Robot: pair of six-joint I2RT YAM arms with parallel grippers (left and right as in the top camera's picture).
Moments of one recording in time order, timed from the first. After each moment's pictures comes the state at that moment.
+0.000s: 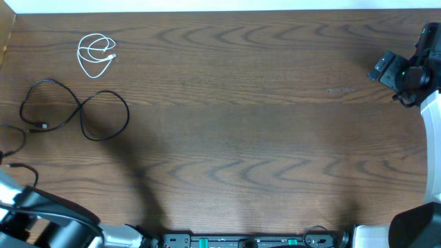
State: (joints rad) left arm 1.01 1.68 1.40 -0.68 -0.22 -0.80; right arm -0.22 1.57 1.48 -0.93 0.08 0.38
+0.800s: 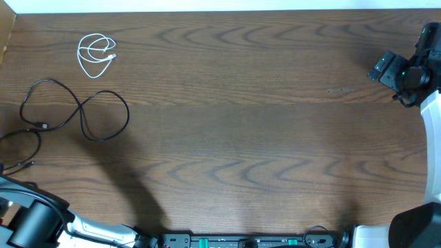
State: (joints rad) left arm 1.11 1.92 1.40 -0.50 -0.07 -0.65; right arm -0.22 1.57 1.48 -0.93 0.08 0.38
